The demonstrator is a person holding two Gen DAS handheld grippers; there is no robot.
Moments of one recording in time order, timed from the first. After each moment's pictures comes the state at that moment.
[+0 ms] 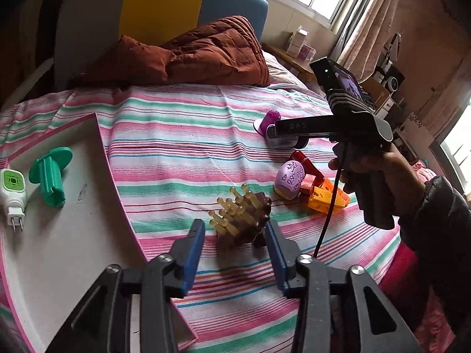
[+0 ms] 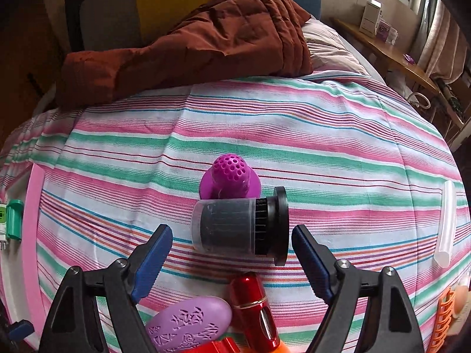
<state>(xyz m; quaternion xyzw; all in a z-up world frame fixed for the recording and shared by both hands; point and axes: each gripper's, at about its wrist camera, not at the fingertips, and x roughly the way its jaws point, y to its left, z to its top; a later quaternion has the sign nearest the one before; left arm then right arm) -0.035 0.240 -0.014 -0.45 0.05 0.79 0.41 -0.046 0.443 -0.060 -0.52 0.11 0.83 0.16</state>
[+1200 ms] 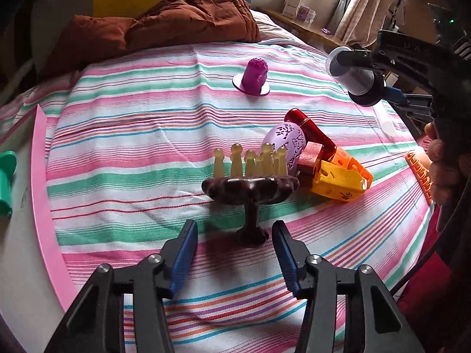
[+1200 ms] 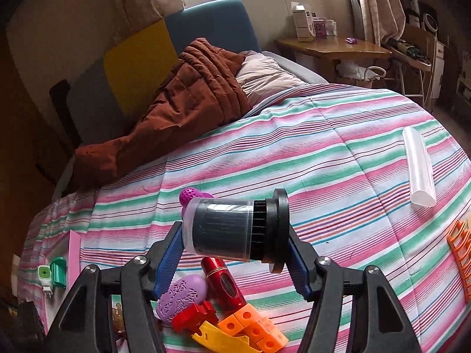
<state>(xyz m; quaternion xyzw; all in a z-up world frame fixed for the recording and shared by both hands) -0.029 0.327 -0.067 -0.50 0.12 0.76 0.40 0.058 0.480 -0.007 -0.36 0.25 0.87 0.22</state>
